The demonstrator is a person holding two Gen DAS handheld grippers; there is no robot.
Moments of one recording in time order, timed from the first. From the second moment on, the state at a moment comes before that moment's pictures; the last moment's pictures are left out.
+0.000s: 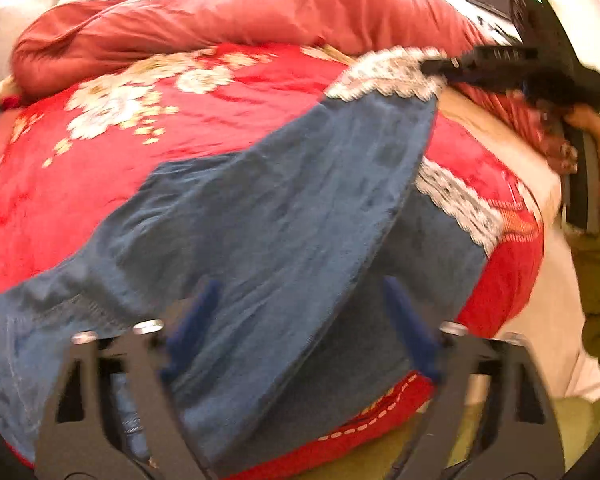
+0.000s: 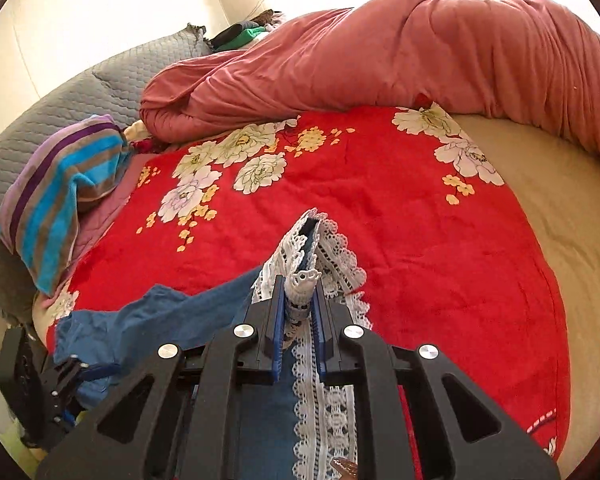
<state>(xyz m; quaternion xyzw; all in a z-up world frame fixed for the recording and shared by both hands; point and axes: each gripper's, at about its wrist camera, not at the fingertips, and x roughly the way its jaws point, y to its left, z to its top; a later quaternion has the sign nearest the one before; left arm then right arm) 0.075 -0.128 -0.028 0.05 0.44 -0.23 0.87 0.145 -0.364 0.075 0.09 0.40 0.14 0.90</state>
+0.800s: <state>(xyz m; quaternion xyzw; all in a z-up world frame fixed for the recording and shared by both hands) 0.048 -0.130 -0.036 0.11 0.44 -0.24 0.86 0.046 -0.399 0.040 0.11 0.50 0.12 0.85</state>
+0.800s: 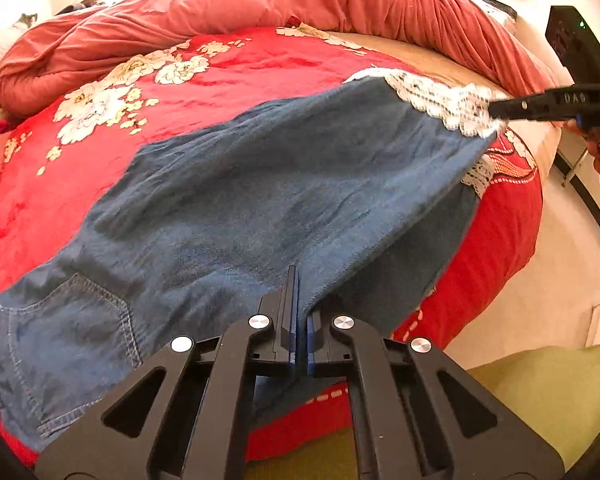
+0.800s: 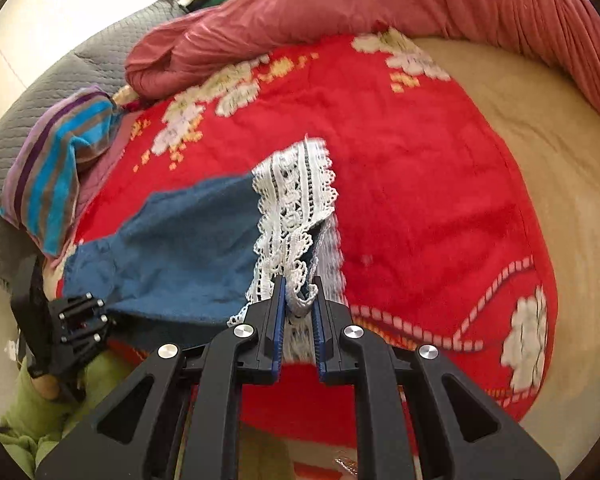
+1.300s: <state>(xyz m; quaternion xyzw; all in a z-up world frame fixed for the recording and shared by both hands) 0.038 -0.131 -0.048 0.13 0.46 -0.24 0.84 0.043 -0.418 0.023 0.09 0.51 0.07 0.85</state>
